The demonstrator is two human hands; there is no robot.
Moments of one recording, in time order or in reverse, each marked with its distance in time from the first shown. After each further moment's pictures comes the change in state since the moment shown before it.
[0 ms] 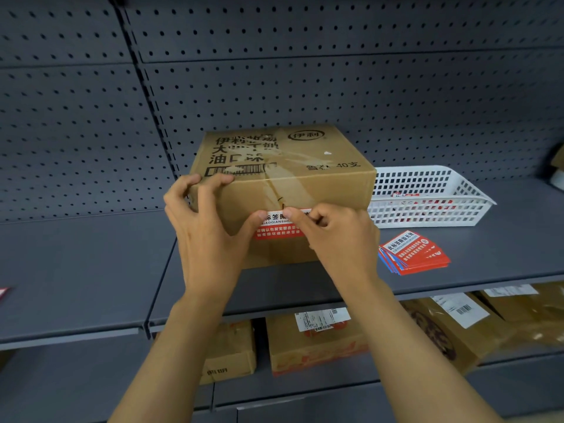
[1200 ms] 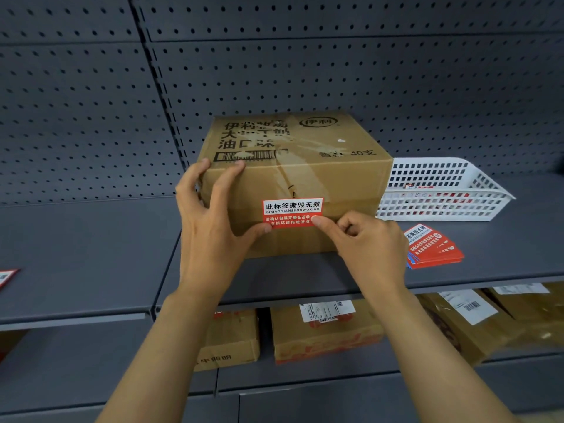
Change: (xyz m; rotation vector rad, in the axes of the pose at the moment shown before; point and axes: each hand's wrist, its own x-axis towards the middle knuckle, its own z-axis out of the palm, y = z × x) left_hand -0.005 -0.023 -0.006 0.125 -0.108 0.163; right_hand -0.020 0.034 0.001 -0.061 0.039 0.003
